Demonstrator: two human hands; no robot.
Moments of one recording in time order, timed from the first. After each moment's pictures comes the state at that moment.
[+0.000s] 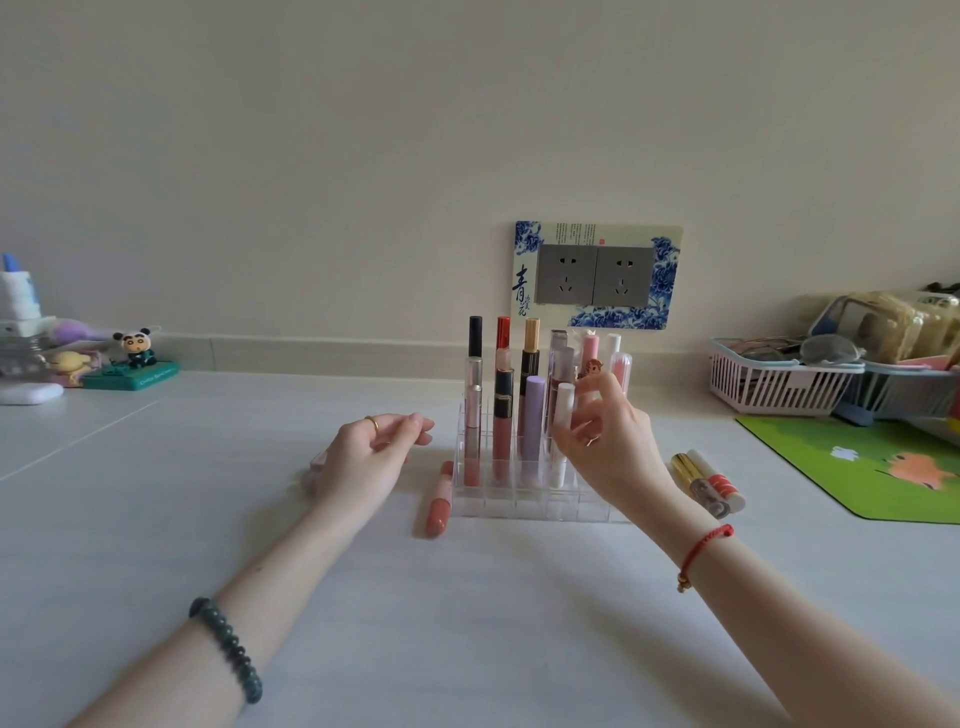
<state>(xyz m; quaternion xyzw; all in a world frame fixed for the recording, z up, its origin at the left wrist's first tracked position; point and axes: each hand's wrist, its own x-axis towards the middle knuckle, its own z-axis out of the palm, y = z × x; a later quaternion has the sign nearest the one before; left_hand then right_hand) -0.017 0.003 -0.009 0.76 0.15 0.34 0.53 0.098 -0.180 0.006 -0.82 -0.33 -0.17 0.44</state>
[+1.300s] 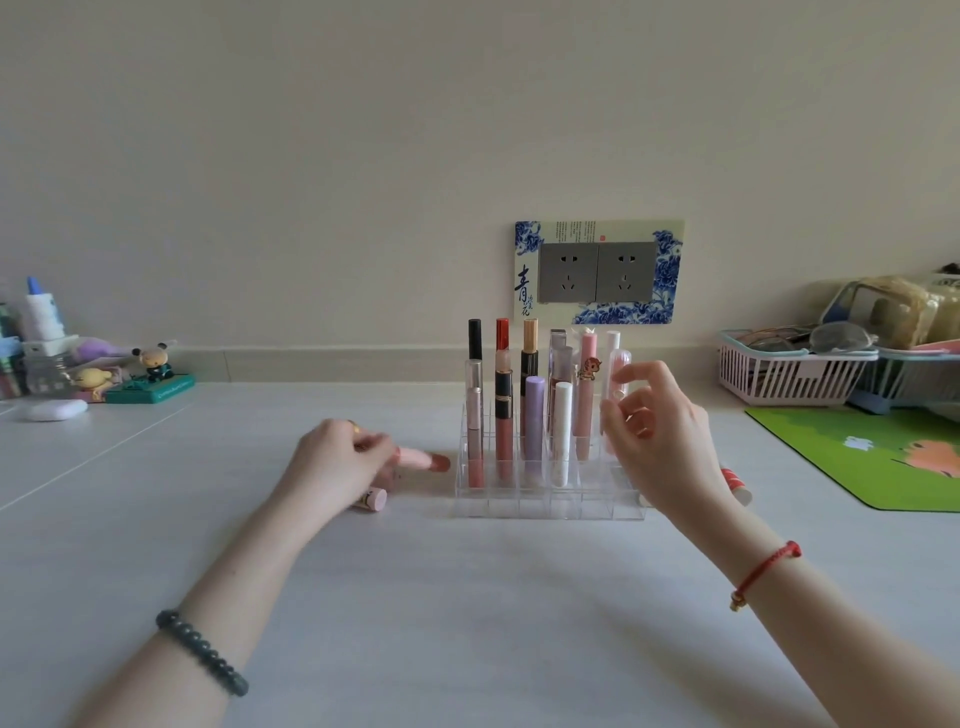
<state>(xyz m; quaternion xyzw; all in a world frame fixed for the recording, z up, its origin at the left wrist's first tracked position) -0.036 0.016 0.014 0.88 0.27 0.27 0.29 0.084 -0.213 0.015 -0.78 -0.32 -0.23 0.49</state>
